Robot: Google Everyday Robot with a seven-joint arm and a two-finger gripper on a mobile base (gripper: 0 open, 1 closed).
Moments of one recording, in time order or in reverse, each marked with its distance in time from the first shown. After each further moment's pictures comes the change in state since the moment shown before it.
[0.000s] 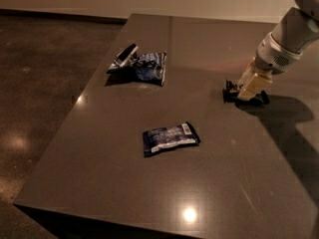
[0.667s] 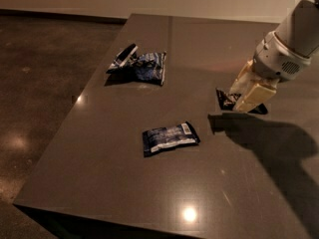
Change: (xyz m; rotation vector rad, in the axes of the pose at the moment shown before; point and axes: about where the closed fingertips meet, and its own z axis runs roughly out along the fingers) arm -0.039 0.097 -0.032 -0.042 -0.050 -0.196
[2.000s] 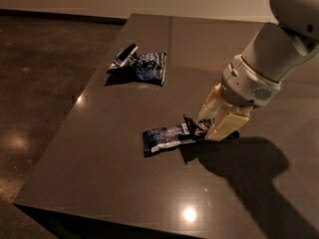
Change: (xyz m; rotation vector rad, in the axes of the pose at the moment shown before) arm -0.065 0.080 0.036 -0.127 -0.053 -0.174
